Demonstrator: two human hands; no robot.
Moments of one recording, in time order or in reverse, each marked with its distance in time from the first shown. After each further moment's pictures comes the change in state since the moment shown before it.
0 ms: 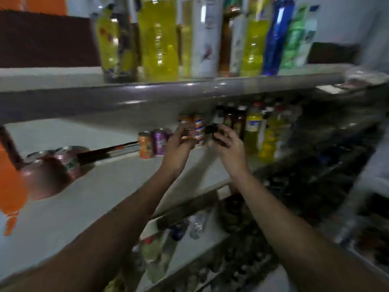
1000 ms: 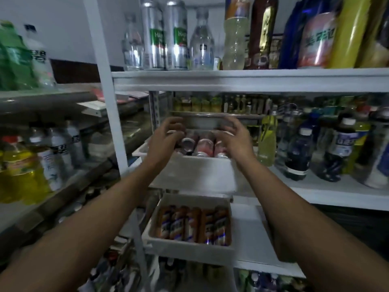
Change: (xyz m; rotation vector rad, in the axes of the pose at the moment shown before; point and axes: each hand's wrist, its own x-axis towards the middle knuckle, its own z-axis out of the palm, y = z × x) left_hand -0.123 0.139 0.560 -0.294 -0.719 0.154; right_hand -0.178 -0.173 -0.598 -0.461 0.865 -0.148
